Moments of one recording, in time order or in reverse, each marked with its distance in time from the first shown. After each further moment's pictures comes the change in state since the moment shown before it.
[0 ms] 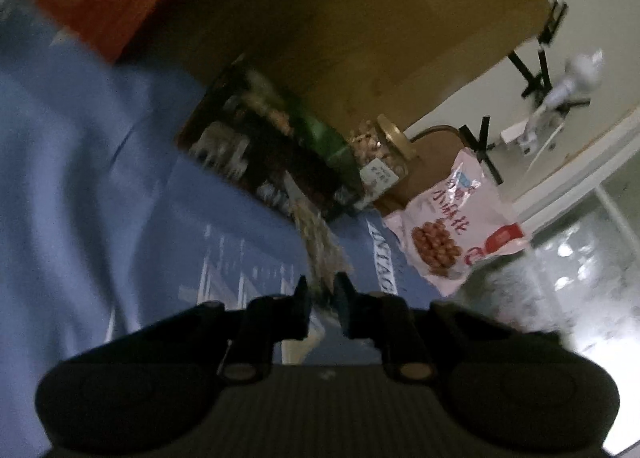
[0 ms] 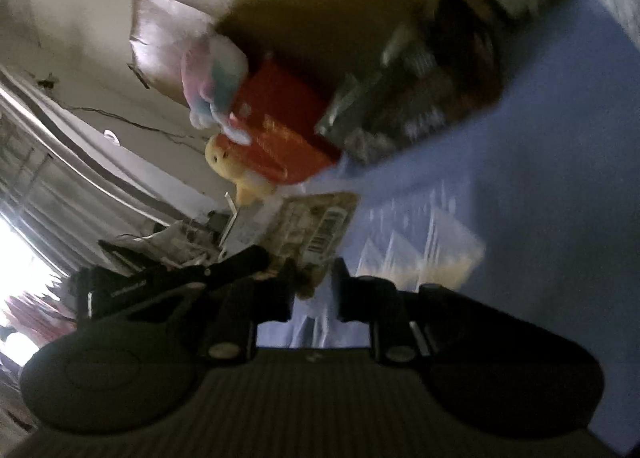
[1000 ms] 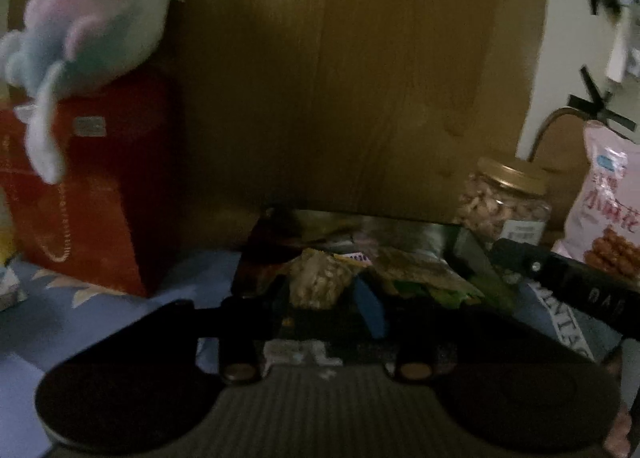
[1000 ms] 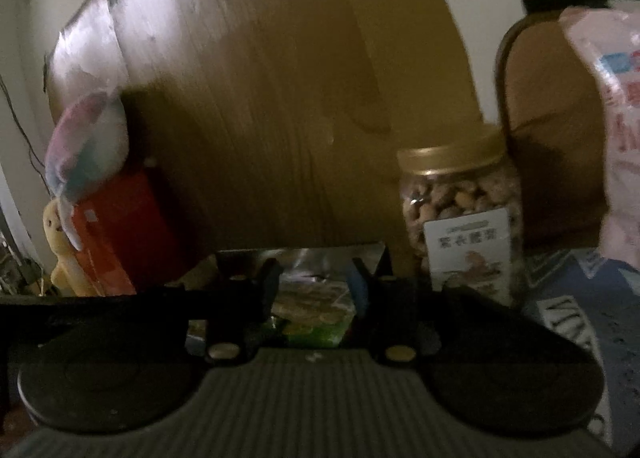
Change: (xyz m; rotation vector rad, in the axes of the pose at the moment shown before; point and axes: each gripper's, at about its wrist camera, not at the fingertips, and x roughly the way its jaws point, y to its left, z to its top) left arm 0.094 -0.044 0.068 0.465 -0.179 0.511; right arm 0.059 0.001 0.105 -0.463 -0.371 -0.461
